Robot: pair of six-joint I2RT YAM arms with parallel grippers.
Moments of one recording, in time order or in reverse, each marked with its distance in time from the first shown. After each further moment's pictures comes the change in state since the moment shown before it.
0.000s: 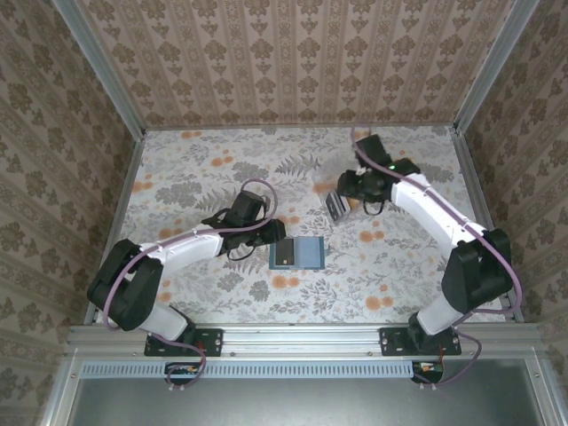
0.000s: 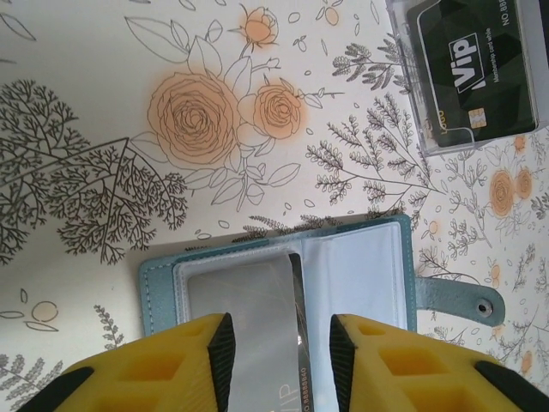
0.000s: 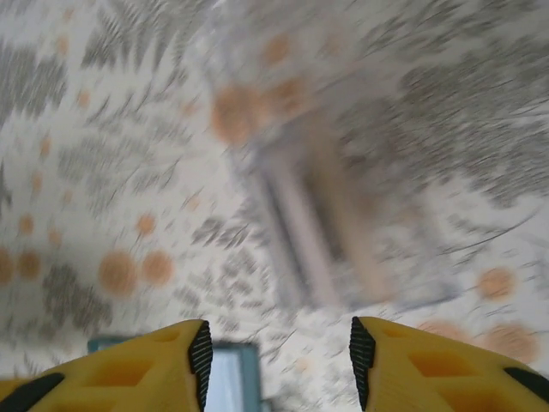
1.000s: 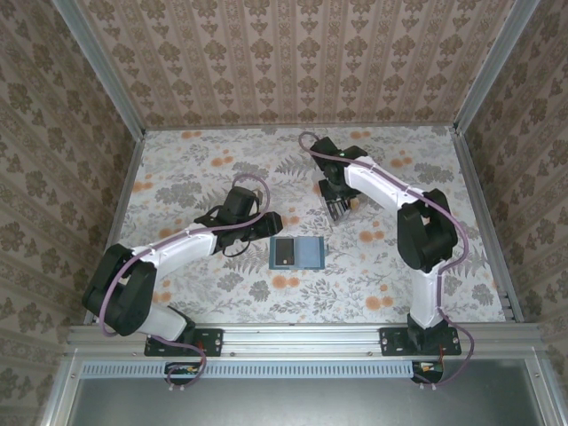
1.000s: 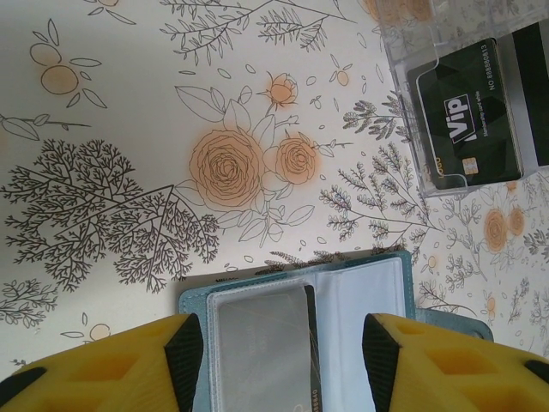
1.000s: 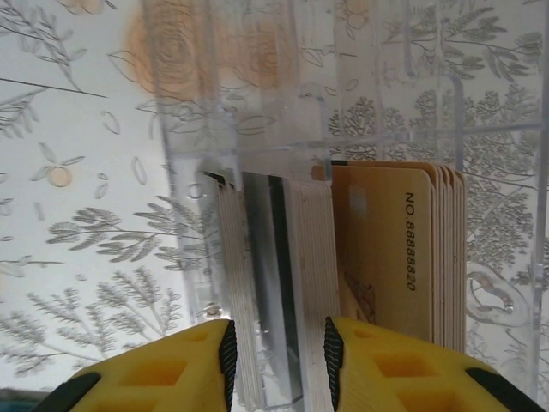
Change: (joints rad) left arm 0.046 -0.038 0.000 -0.001 -0.020 0.008; right arm 0.179 0.415 0.327 -0.235 0.306 -0.242
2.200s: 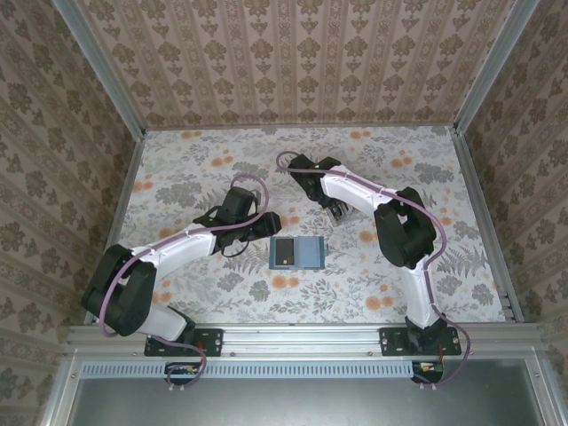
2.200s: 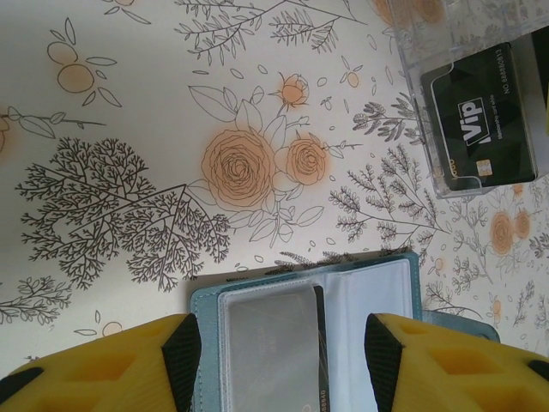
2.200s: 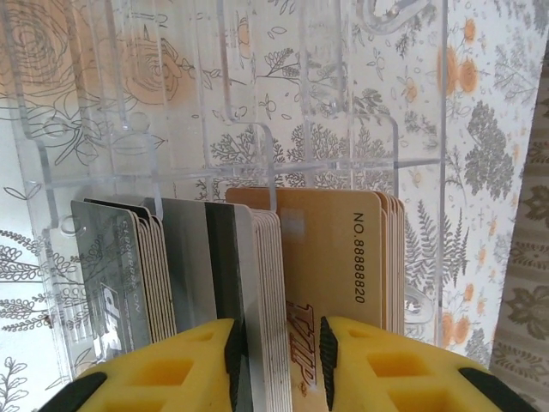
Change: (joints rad) left arm 0.012 -0.002 -0.010 0.001 0.001 0.000; right arm 0.115 0.114 0.040 -0.051 0.442 -0.023
